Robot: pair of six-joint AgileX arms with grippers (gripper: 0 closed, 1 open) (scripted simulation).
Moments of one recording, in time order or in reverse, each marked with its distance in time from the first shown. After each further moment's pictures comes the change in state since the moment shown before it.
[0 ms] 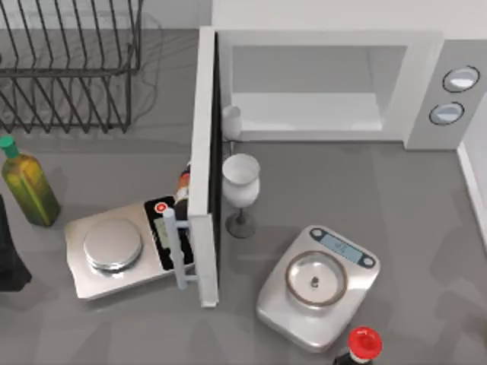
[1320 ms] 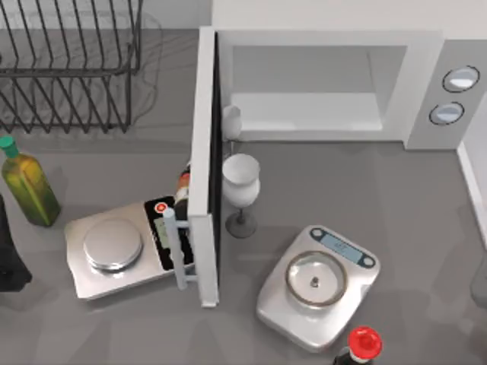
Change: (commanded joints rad) left arm 0.000 0.000 0.000 0.000 0.000 0.000; right arm 0.004 0.201 -0.190 0.392 0.000 0.004
